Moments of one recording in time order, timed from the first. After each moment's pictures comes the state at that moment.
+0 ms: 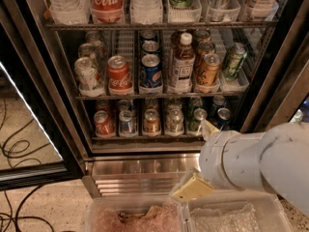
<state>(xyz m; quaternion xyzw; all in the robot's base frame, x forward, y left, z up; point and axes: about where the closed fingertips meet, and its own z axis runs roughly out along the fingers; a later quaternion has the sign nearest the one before) 0.391 -0.085 0.818 -0.52 0.78 0.01 0.34</state>
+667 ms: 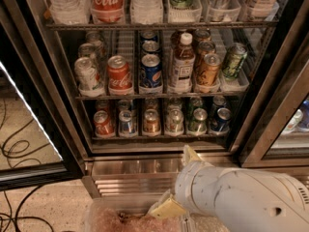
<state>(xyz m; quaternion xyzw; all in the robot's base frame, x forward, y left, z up) 0.382 -0.047 0.738 -0.48 0.80 0.03 0.35</state>
